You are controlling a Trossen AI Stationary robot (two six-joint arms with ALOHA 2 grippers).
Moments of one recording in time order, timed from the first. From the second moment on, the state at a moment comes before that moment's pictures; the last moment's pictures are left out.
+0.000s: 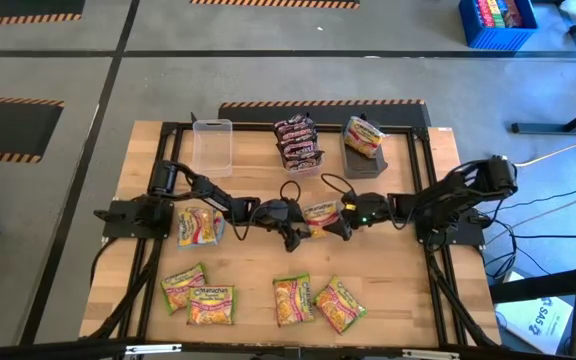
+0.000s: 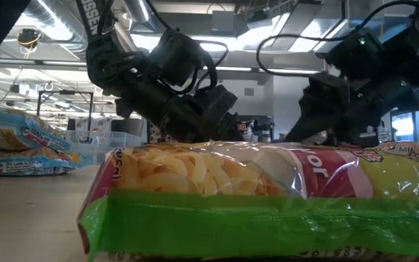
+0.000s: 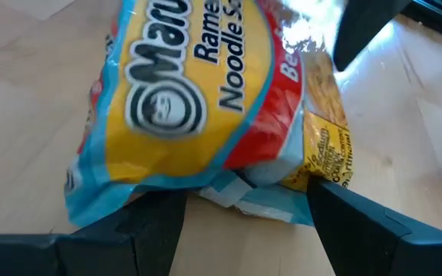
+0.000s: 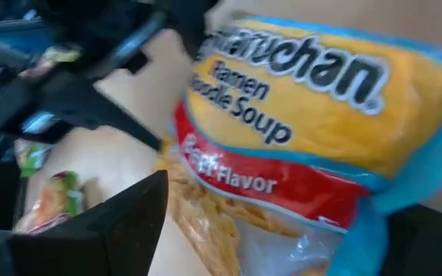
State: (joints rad) left arm -0.02 2.05 0.90 0.64 -0.05 -0.43; right arm 0.01 1.53 0.29 0.71 -0.08 0.82
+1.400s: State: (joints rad) left arm -0.04 1.71 0.89 0.20 0.09 -0.25; right arm 0.01 1.25 0.34 0.53 -0.12 0.45
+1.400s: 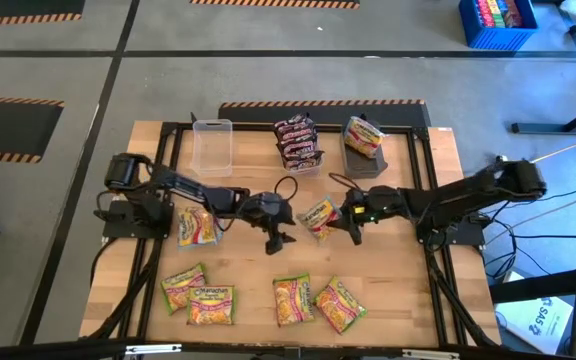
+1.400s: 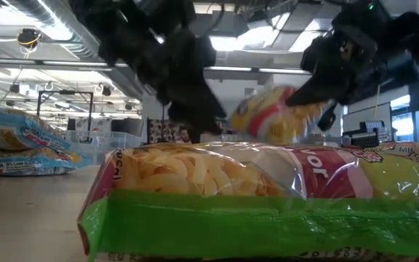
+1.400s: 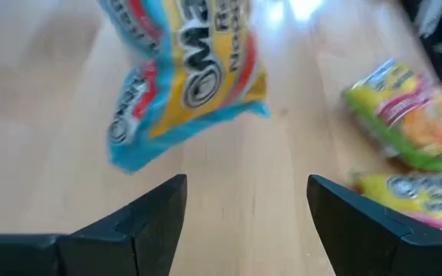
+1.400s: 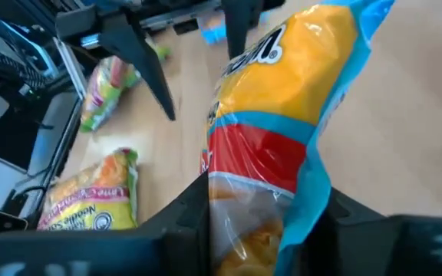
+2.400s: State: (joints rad) left arm -0.02 1.70 0.79 0.90 -0.07 -0.31; right arm 0.01 1.21 0.33 0.93 -0.03 0.15
